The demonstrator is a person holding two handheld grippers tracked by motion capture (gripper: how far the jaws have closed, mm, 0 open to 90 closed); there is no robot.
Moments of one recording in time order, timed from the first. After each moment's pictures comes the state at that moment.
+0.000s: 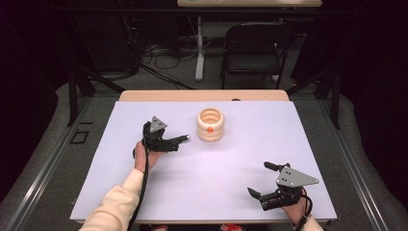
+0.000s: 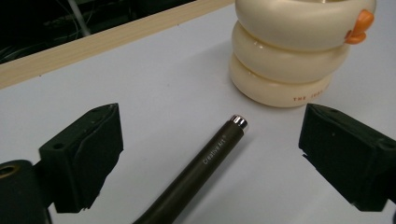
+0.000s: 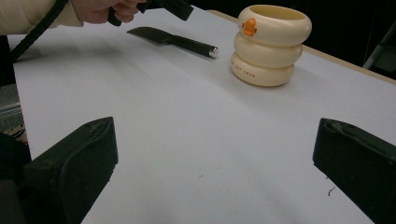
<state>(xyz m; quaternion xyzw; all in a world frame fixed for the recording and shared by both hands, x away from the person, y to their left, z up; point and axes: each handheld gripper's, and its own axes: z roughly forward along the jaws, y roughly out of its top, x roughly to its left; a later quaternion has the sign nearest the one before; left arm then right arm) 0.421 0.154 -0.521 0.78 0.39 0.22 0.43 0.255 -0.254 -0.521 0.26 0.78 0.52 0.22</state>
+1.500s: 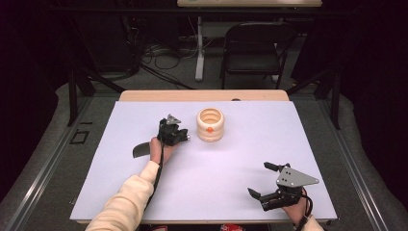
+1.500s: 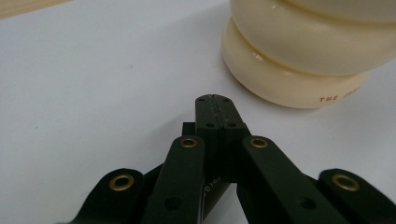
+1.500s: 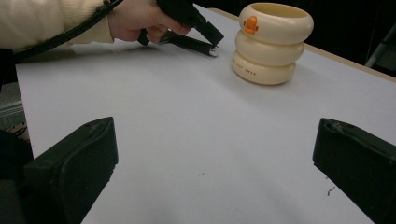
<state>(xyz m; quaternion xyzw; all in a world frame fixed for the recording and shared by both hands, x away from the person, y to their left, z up) 0.464 0.121 -0.556 0.81 0.40 0.16 0.40 0.255 -0.255 -0.521 0.26 0.78 0.52 0.22</state>
